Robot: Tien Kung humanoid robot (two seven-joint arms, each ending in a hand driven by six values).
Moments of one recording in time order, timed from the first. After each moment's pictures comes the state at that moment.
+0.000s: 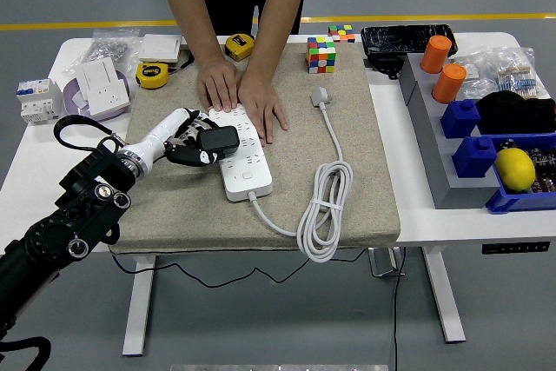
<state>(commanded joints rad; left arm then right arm) -0.56 0.15 -1.01 -0.83 1.61 0.00 -0.06 0.06 -0.14 1.41 0.18 -1.29 -0.02 -0.05</state>
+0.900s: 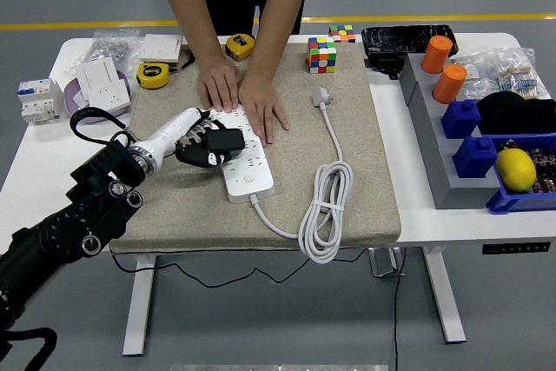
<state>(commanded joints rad) -0.62 0.13 -0.94 -0.77 1.69 0.02 -0.06 0.06 -0.14 1.42 0.18 -1.29 -0.02 -0.05</state>
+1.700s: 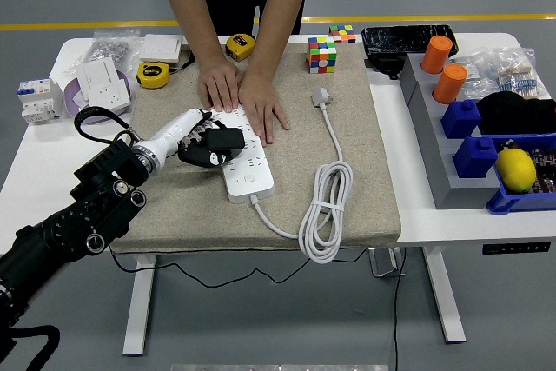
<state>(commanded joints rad) -0.62 0.12 -0.93 -0.76 1.65 0.02 -0.05 0.06 -0.14 1.42 0.18 -1.29 -0.02 -0.05</state>
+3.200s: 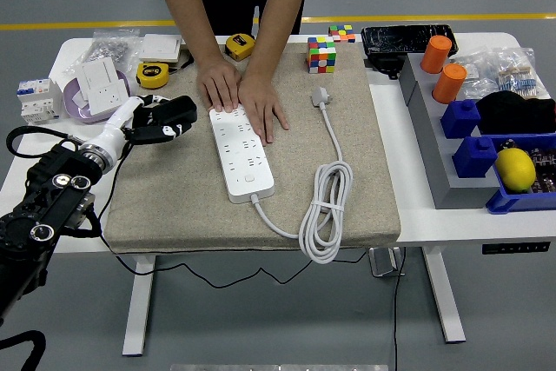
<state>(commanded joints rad) -0.51 0.17 -1.27 -0.80 1.43 -0.03 -0.04 0.06 -0.14 1.43 0.18 -1.28 -0.02 -0.05</state>
